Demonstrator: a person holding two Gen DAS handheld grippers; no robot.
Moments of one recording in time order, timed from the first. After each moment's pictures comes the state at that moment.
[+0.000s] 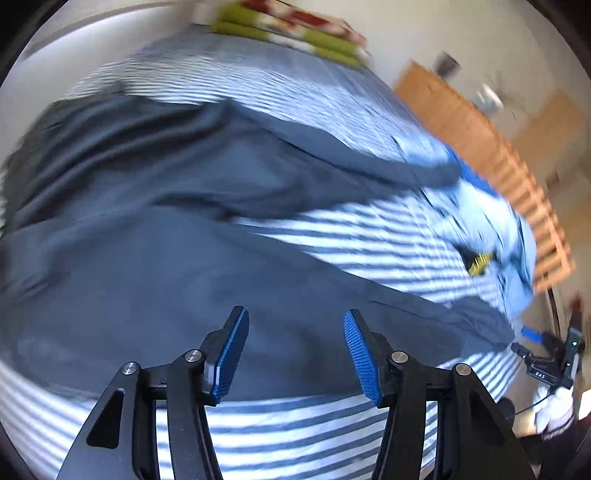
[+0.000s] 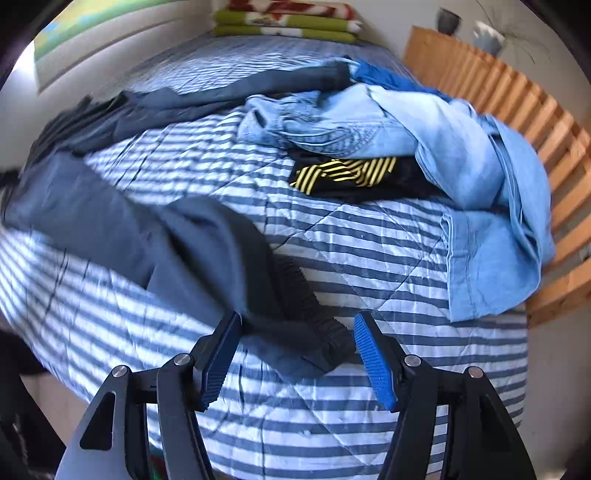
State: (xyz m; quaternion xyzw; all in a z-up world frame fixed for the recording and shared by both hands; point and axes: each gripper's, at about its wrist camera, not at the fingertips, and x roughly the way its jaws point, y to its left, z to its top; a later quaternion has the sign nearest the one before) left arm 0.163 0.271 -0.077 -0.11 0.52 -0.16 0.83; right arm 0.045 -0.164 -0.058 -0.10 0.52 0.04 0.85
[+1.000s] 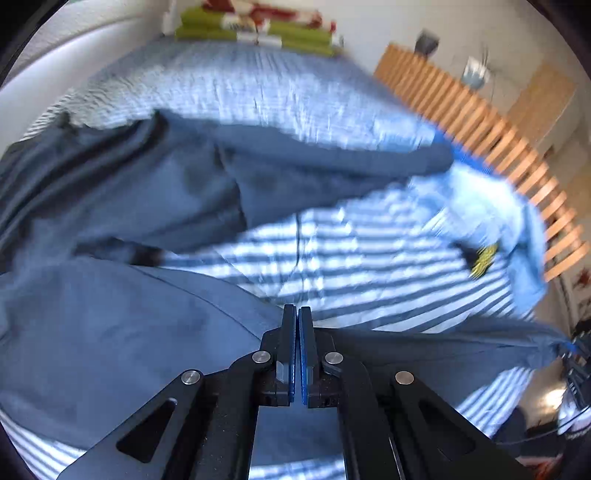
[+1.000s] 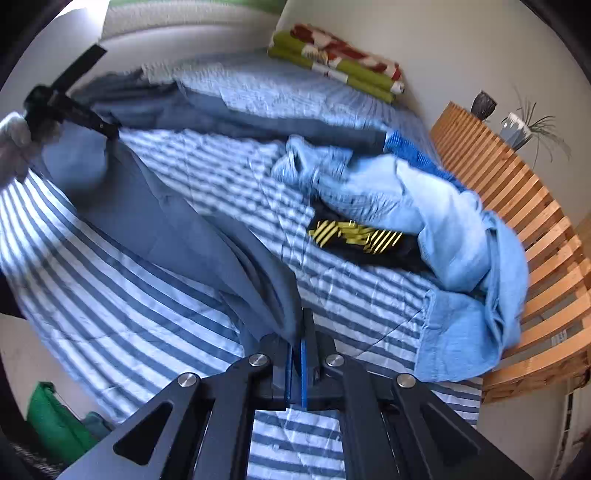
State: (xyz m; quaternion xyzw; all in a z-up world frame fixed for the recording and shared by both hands) left arm 0.187 0.212 -0.064 -0.09 0.49 -0.17 0.85; right arm 0.023 -0.140 -0.007 -0.19 0.43 0.08 0.88
